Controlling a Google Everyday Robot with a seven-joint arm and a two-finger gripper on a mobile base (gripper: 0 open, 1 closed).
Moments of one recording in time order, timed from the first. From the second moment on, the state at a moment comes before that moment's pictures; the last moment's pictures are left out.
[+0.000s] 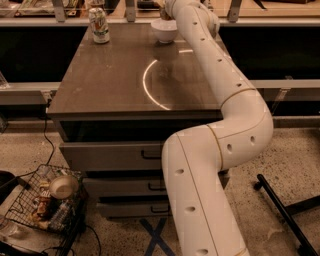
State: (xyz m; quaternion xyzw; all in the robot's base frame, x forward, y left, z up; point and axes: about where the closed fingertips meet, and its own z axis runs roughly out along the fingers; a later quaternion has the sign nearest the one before) arm 1.020 -0.049 1.016 -0.14 0.64 0.08 0.75
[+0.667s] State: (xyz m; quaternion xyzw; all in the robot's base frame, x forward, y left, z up) arm 1.027 -0.049 1.000 -0.14 0.65 0.05 0.74
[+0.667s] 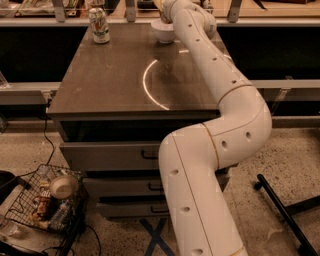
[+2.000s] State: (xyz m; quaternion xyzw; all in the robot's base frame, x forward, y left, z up) arm 1.030 -0.036 0.977 -0.15 0.68 0.06 0.72
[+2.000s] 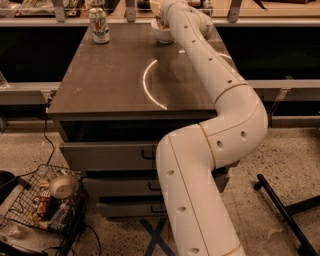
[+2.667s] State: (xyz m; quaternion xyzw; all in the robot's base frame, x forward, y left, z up) arm 1.032 -0.037 0.967 -0.15 0.69 0.06 0.71
